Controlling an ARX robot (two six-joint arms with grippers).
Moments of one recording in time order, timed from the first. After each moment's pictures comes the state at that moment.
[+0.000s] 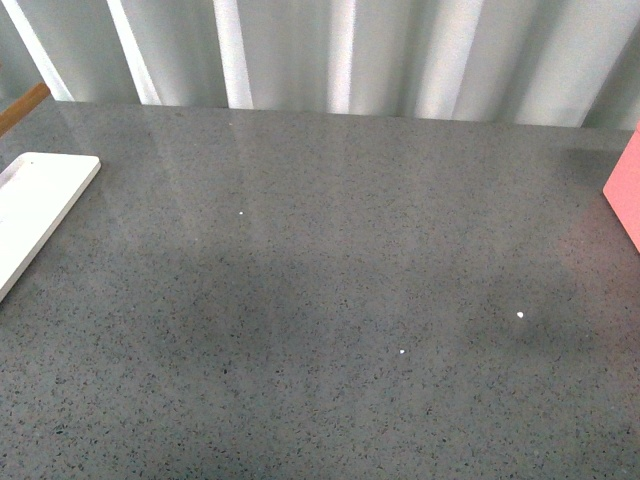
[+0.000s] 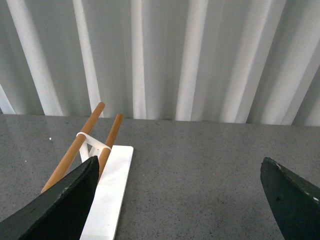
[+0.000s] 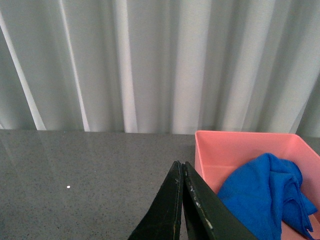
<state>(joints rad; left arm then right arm) 0.00 0.00 0.02 0.00 0.00 0.00 0.00 0.00 0.02 0.00 0.00 -0.01</state>
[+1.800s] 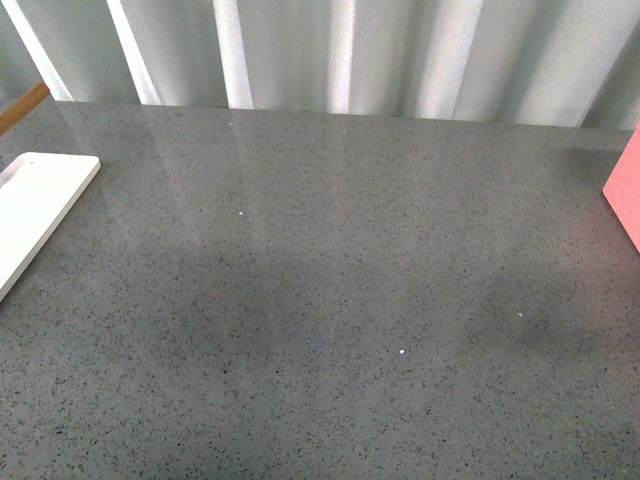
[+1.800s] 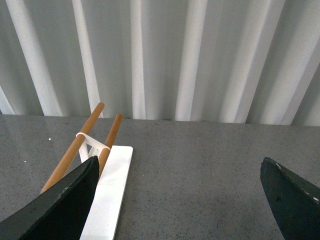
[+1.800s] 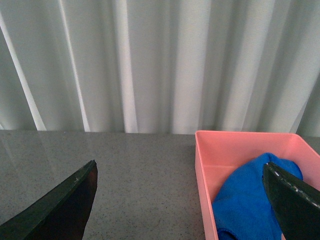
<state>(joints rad) 0.00 0.00 0.02 0.00 0.00 0.00 0.00 0.00 0.02 0.00 0.00 -0.01</state>
